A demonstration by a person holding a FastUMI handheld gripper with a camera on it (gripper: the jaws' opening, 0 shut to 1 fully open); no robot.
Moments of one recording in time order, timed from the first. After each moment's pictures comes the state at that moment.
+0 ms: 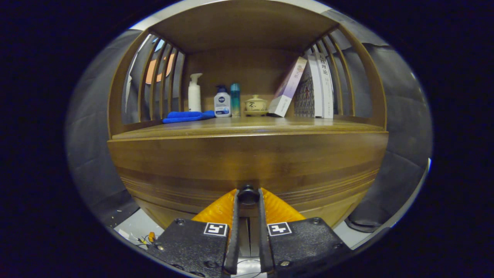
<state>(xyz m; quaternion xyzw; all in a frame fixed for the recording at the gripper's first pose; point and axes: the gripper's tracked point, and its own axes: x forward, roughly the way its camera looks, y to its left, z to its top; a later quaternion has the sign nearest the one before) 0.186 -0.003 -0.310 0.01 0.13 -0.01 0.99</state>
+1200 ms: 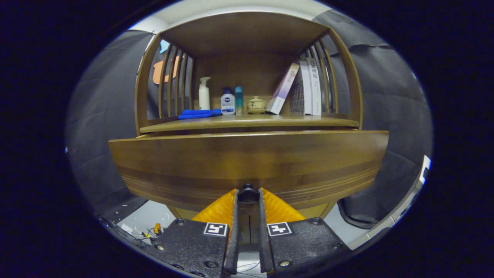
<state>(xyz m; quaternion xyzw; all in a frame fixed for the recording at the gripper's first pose) 0.086 -0.005 -0.313 0.02 0.14 0.01 0.99</state>
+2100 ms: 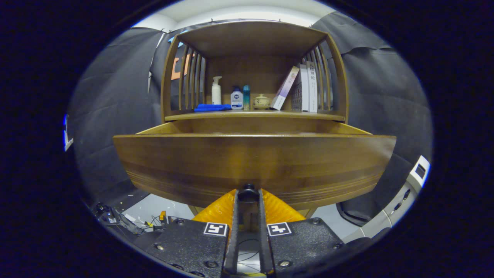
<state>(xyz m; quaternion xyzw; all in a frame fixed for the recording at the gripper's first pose) 0.003 -0.001 -0.324 0.01 0.15 0.03 0.99</state>
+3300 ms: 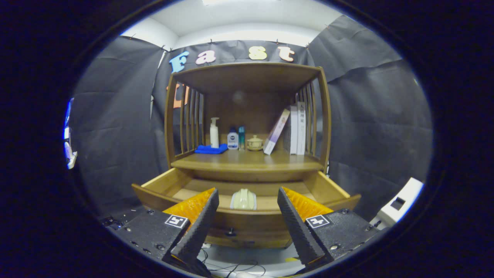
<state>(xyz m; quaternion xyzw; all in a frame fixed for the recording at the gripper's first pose) -0.011 -0.040 -0.150 -0.01 0.05 0.03 1.00</state>
